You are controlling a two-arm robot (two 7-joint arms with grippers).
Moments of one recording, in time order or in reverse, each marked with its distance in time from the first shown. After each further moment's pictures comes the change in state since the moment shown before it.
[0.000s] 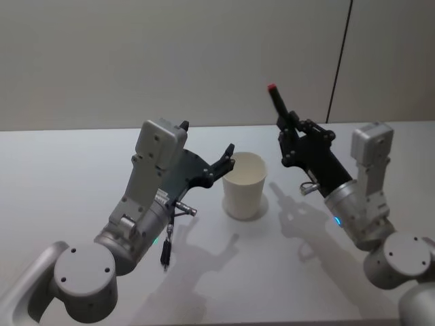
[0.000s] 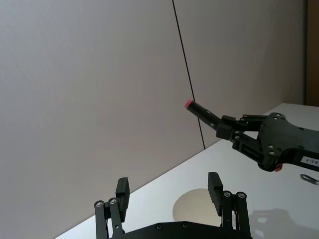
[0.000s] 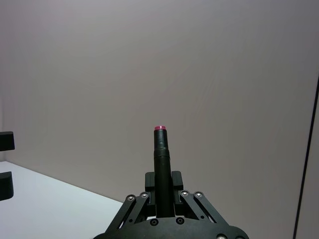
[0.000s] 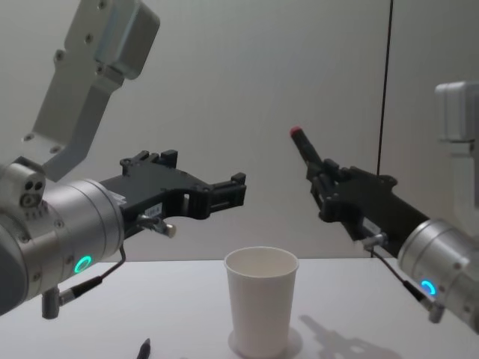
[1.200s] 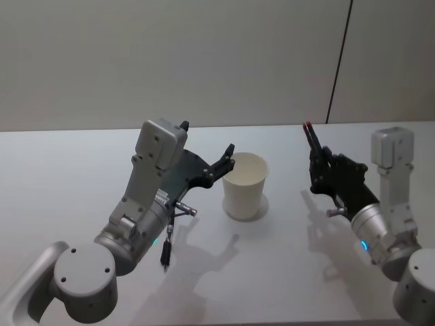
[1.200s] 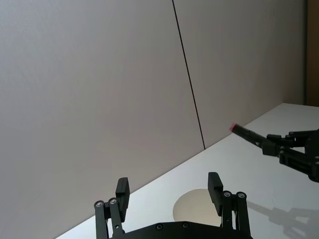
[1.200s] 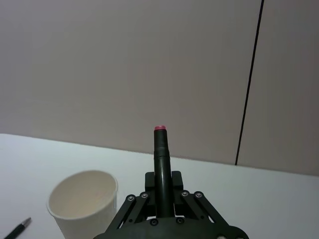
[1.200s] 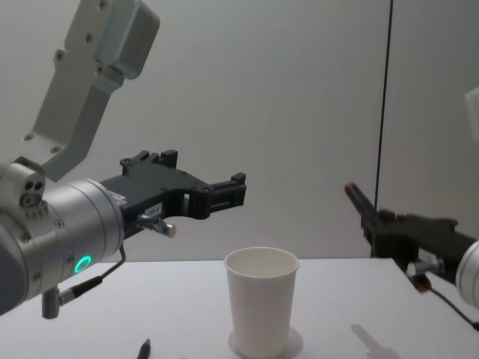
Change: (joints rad) left arm 0.000 0.000 0.000 0.000 0.000 0.000 0.000; right arm -0.235 0.085 0.005 -0.426 0.010 0.506 -0.231
